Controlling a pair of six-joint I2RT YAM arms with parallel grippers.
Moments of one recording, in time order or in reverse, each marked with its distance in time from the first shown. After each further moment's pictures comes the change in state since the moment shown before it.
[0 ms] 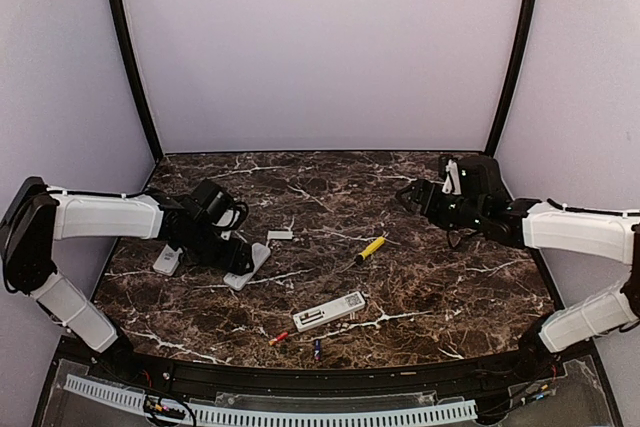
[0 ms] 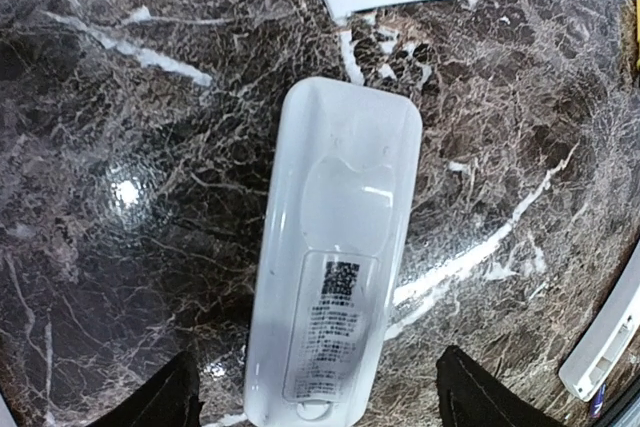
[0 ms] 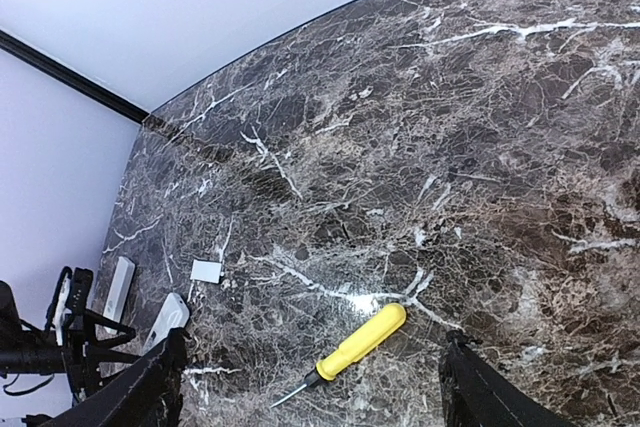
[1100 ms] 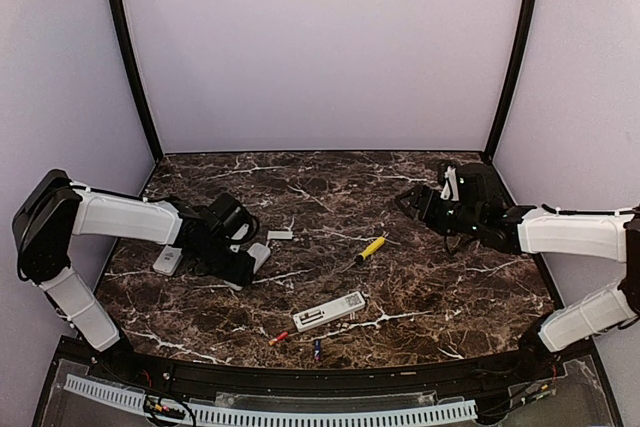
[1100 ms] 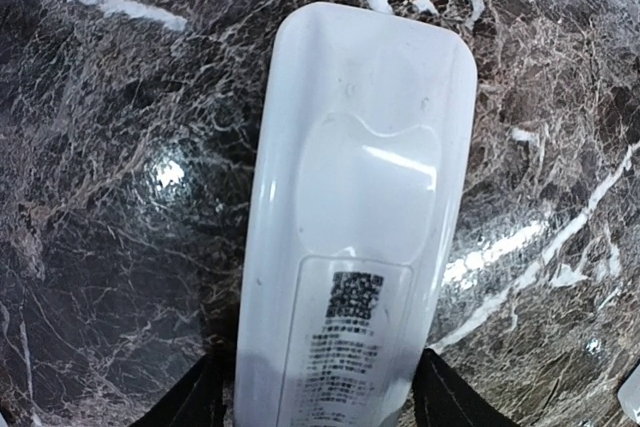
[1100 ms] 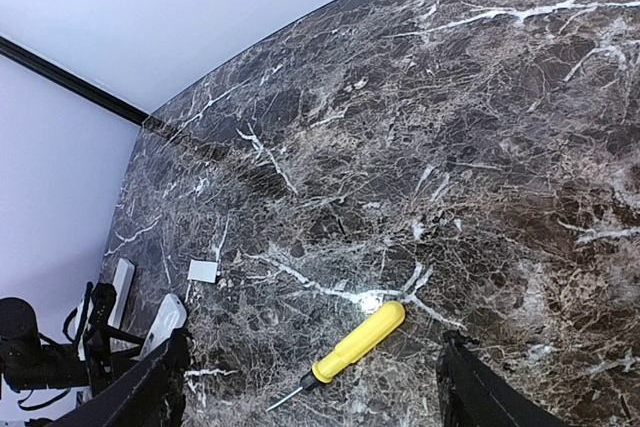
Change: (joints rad) left arm -0.072 0.116 0.011 -0.005 -0.114 -0.026; right arm 0.000 0.019 -0.059 0.094 -0.005 0.026
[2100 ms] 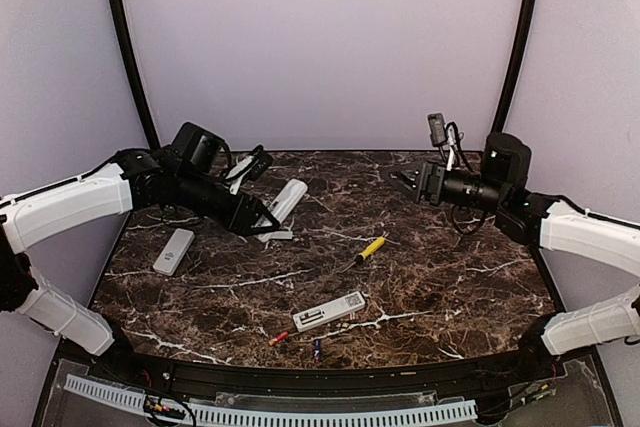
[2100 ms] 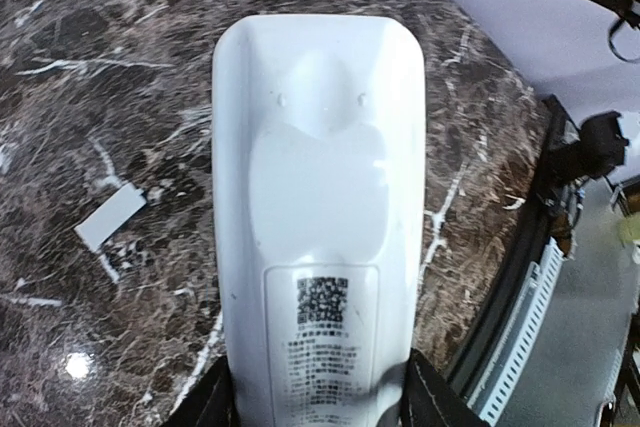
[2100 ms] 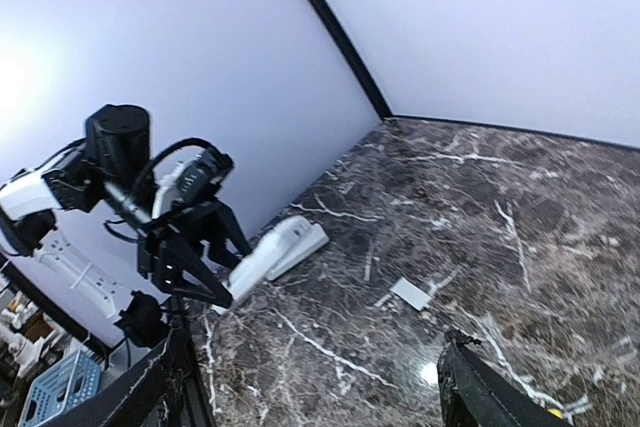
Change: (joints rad) left arm -0.005 -0.243 0.270 -0.082 0.391 0.208; right arm 0.022 -0.154 0.050 0.164 -0.436 -0.233
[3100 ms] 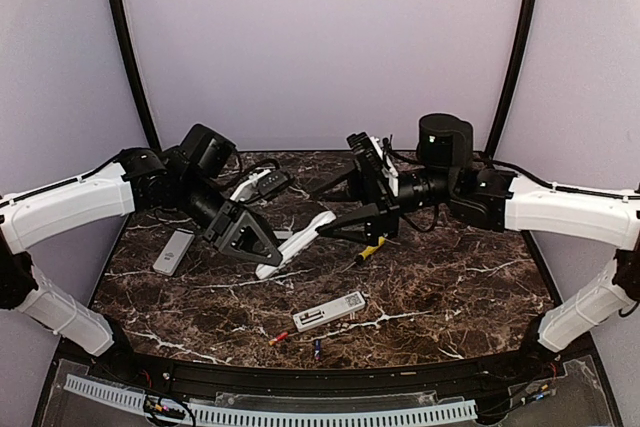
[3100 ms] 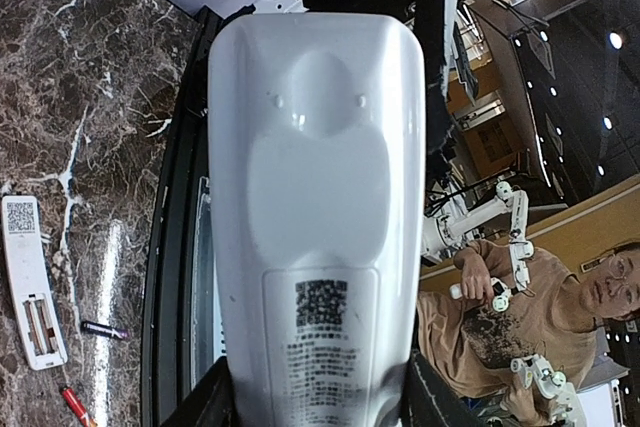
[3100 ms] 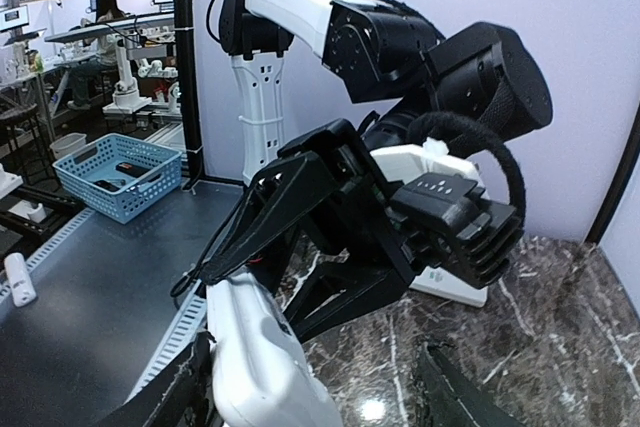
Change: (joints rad) left arm -0.074 -0.008 0.040 -0.063 0.850 0.029; right arm 0.332 0.233 0.360 -0.155 -0.363 -0.691
